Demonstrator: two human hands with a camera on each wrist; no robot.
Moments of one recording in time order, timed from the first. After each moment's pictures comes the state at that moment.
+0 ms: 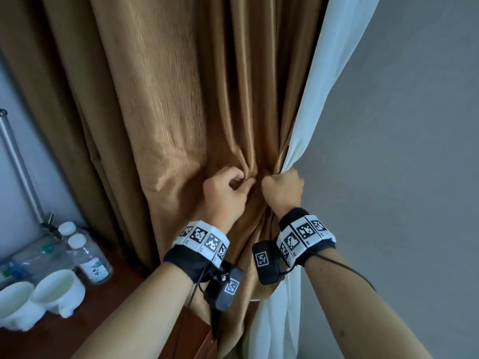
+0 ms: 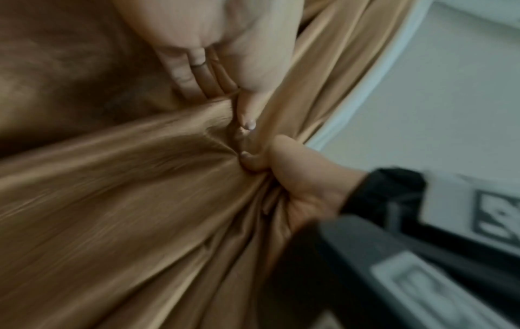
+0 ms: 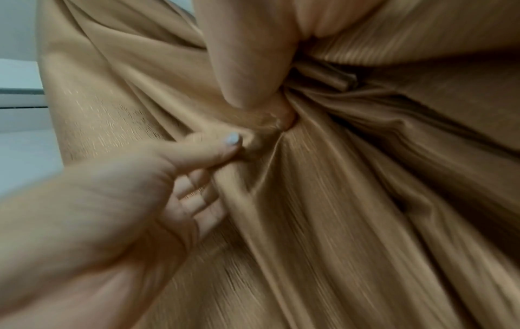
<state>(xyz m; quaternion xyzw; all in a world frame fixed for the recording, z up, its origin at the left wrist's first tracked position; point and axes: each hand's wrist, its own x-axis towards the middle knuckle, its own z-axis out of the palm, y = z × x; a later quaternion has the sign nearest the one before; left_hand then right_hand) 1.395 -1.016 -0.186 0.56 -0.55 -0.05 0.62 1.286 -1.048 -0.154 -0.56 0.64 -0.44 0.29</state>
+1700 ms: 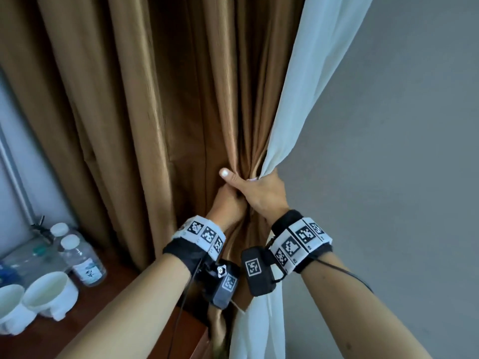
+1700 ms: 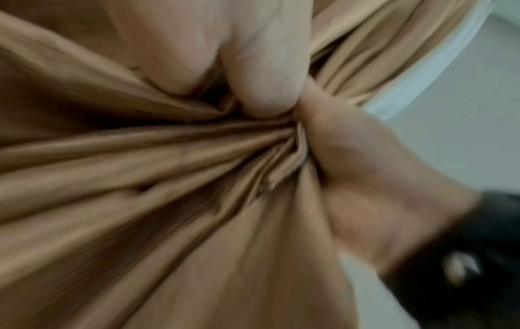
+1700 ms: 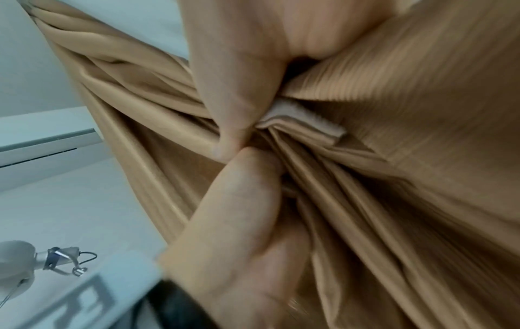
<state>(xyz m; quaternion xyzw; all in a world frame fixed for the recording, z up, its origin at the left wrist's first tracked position) 1.387 -1.003 -0.178 0.58 -0.59 -0.30 0.48 1.306 -1.018 -0.145 -0.58 0.60 -0.41 0.37</state>
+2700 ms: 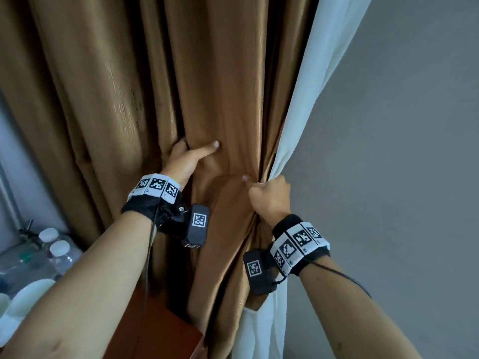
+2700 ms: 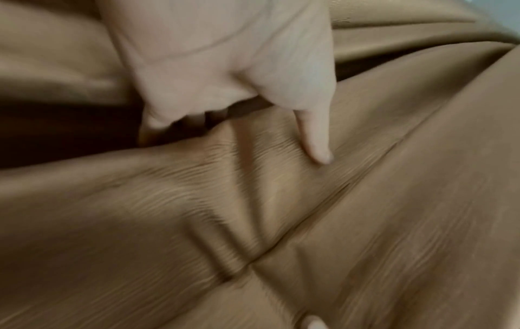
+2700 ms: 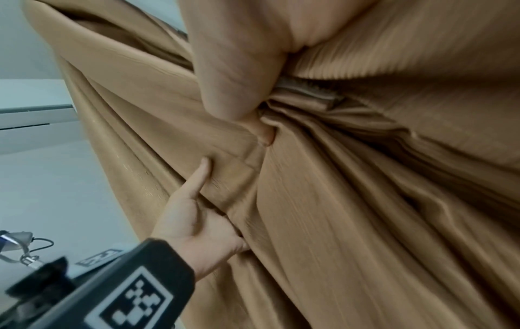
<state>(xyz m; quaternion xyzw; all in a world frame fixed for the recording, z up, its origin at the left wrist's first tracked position) 1.475 -1.061 -0.140 0.49 -0.40 -0.43 0.64 1.298 -1.036 -0.150 -0.57 0.64 -0.42 0.30</state>
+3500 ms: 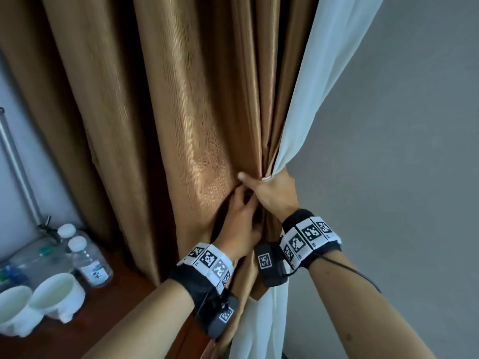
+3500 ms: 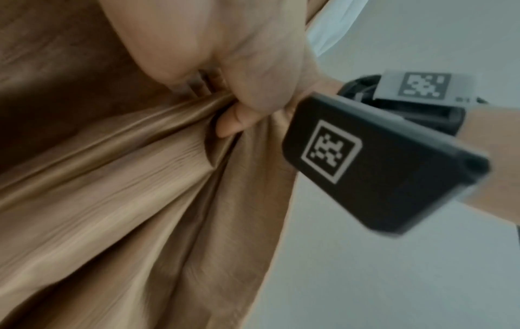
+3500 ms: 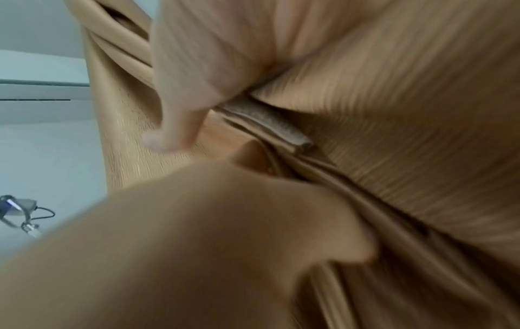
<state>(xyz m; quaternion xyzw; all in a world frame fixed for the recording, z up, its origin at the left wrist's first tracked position) 1.391 -0.994 -0.220 0.54 -0.70 -0.18 0.42 1.307 -1.047 -0.158 -0.62 0.59 -0.42 0.32</state>
